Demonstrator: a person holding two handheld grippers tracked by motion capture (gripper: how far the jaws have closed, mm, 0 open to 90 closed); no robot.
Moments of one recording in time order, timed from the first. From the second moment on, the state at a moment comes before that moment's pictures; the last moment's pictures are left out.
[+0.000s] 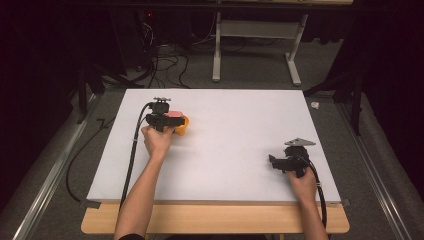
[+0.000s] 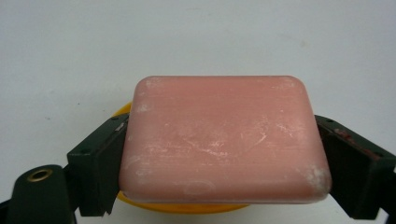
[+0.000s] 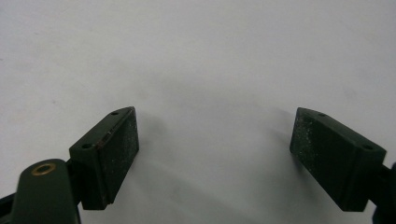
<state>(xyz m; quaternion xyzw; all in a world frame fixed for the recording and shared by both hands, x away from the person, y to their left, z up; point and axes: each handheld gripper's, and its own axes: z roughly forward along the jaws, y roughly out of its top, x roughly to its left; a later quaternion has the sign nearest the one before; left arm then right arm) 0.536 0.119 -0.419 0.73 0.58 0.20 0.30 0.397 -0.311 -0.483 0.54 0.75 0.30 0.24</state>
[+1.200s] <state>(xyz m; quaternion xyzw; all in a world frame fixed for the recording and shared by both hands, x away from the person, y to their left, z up) 0.548 0.115 -0.440 0.73 0.60 0.19 0.28 0.397 -0.311 -0.483 0.54 0.75 0.30 0.24</state>
